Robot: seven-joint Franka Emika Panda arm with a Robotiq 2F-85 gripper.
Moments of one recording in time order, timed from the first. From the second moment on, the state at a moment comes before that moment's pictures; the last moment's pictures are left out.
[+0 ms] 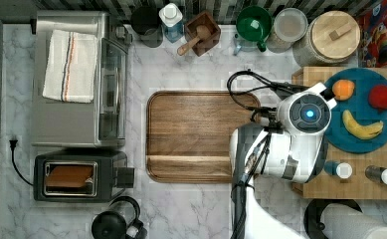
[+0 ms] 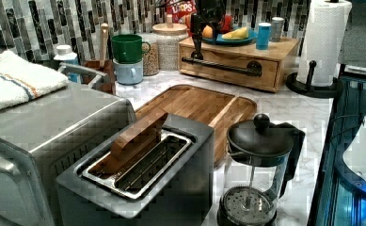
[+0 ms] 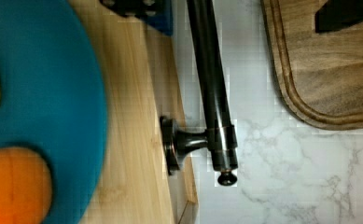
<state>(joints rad) -0.21 0.16 -0.13 -2.16 -0.18 0.85 -0.82</state>
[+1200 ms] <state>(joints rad) -0.23 0.25 -0.14 -2.25 -0.21 0.87 -0.80</state>
